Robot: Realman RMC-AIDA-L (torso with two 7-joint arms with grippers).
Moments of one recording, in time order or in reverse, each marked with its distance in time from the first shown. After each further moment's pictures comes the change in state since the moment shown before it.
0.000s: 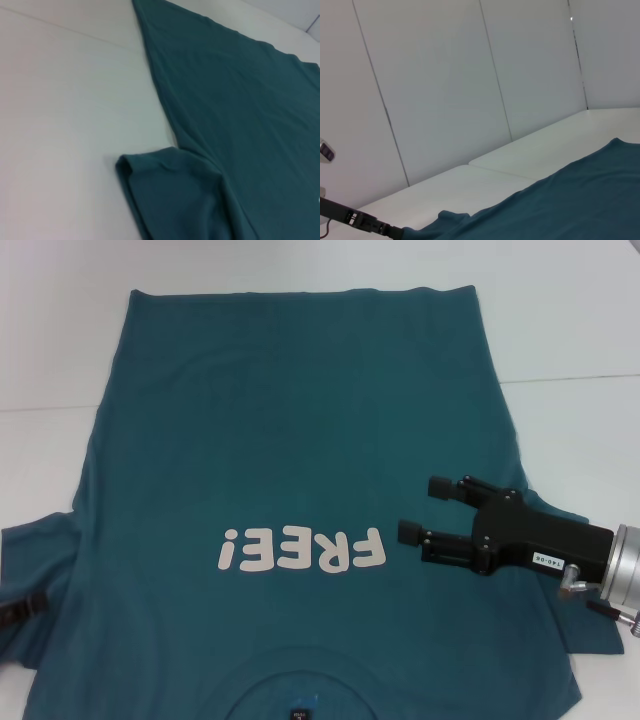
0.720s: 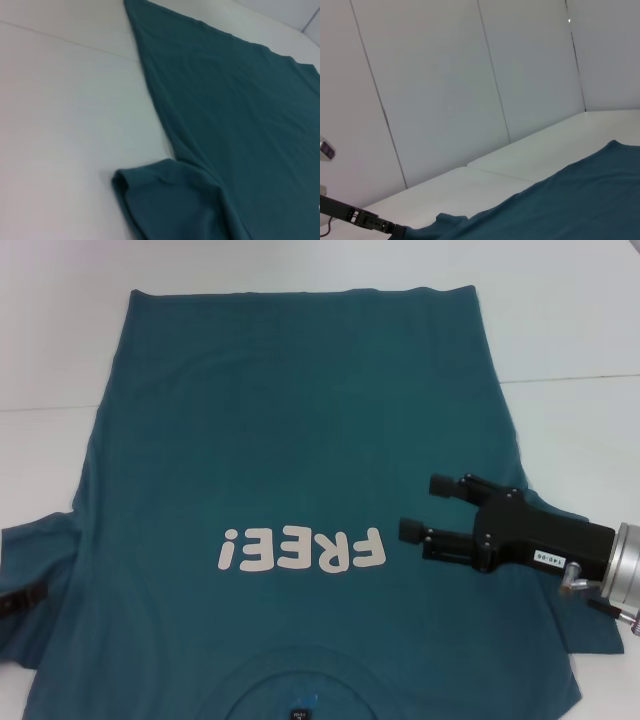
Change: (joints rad) left arm -0.012 -0.001 0.005 0.012 -0.004 -0.014 0.000; right arm 0.000 0.000 0.007 -0.001 0.000 -0.001 0.000
